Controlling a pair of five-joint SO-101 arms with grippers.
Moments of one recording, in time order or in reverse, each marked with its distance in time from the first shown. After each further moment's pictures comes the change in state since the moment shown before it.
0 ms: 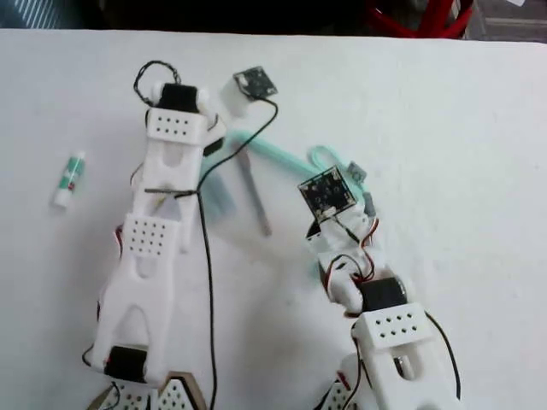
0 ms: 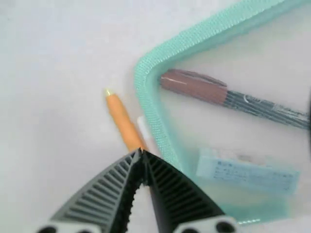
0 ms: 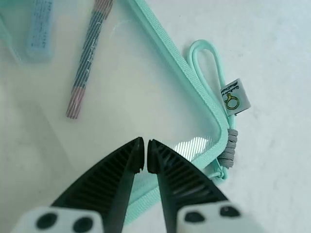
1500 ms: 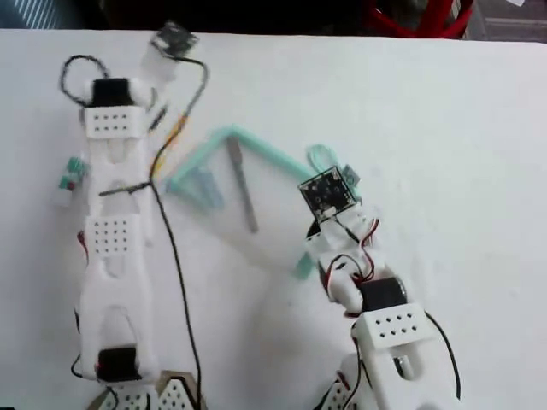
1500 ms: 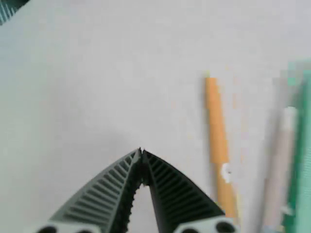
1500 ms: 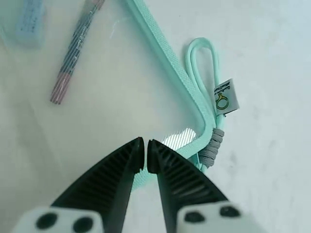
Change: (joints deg) left arm -16.4 2.5 -1.8 -14.4 10.6; right arm 0.0 0.0 0.0 0.0 0.0
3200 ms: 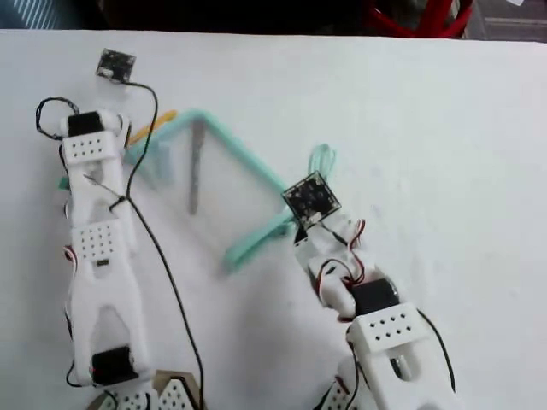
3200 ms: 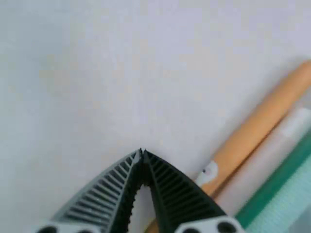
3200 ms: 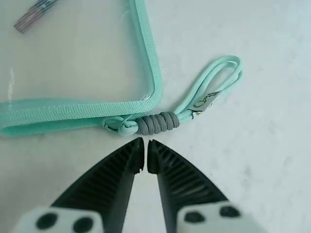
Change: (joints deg) left arm -6.2 15.8 -5.2 -10.2 10.4; right arm -4.6 0.0 0.0 0.0 0.5
